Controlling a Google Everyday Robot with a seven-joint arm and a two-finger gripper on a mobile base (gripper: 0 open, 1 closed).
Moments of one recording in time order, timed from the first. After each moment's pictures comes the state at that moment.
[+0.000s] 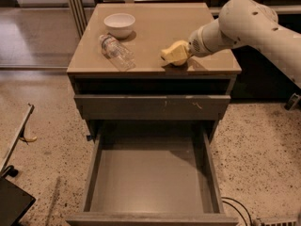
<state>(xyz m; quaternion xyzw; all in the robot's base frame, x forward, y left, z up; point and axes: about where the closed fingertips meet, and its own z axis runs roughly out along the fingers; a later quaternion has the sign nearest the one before) 0.744 -0.119 0.853 -0.29 0.86 0.12 0.40</state>
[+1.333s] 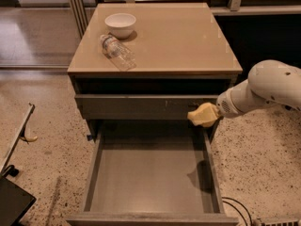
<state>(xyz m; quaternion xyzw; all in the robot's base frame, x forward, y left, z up) 0.590 -0.212 0.709 -0.25 0.93 0.12 0.25</state>
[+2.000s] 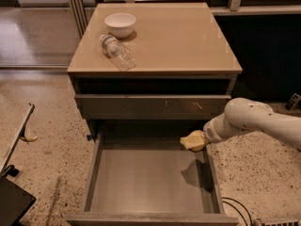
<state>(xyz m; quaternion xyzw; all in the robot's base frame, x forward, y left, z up) 0.585 -0.201 0.560 -0.22 0.95 0.14 0.18</state>
